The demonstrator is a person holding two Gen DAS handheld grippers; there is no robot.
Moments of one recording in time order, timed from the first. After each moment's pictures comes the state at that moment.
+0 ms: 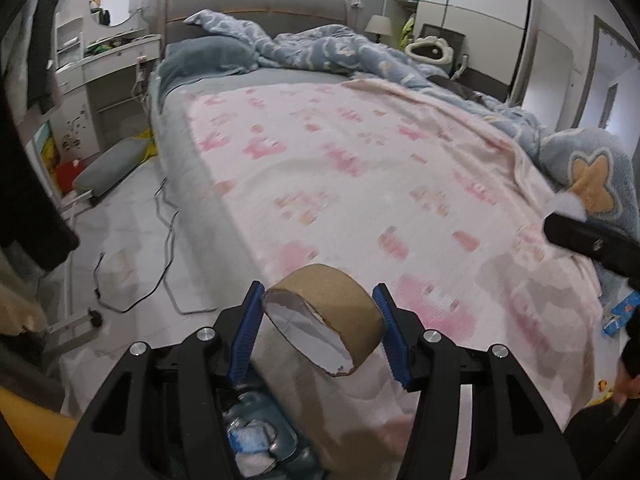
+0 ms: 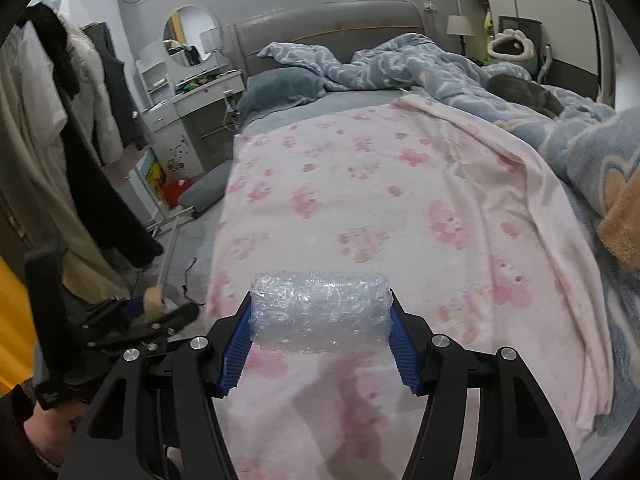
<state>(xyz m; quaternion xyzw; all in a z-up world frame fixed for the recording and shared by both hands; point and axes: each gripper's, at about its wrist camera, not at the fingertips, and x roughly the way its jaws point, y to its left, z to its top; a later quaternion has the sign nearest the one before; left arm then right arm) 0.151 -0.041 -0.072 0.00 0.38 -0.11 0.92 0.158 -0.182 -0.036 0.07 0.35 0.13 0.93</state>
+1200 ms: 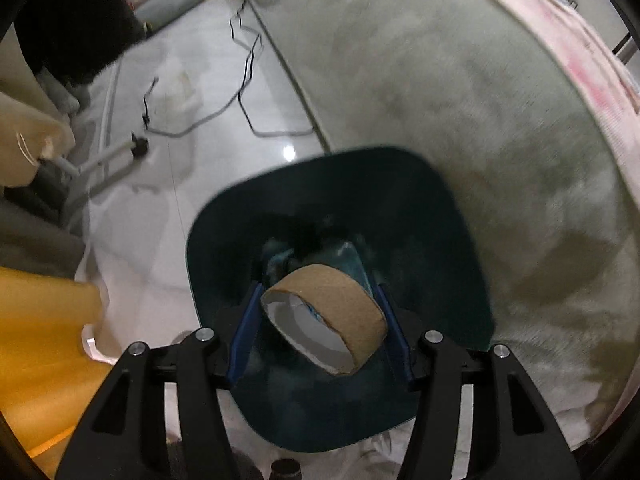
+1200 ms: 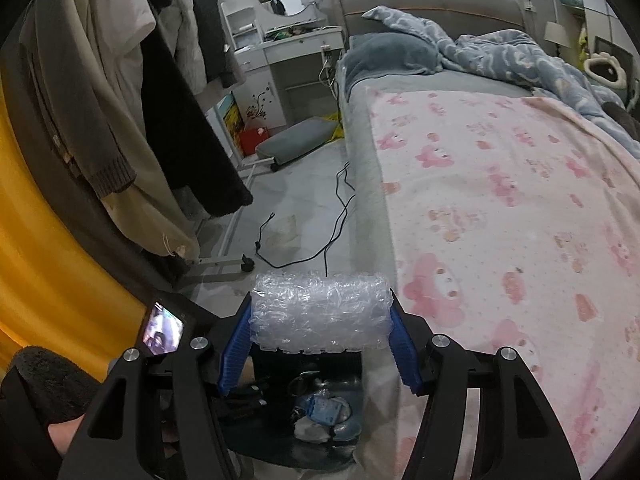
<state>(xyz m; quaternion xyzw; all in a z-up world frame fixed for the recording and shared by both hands) 0.129 0.102 -0.210 -0.05 0.62 -0.01 0.79 0.168 0.008 -0.055 0.01 0.38 0.26 0.89</state>
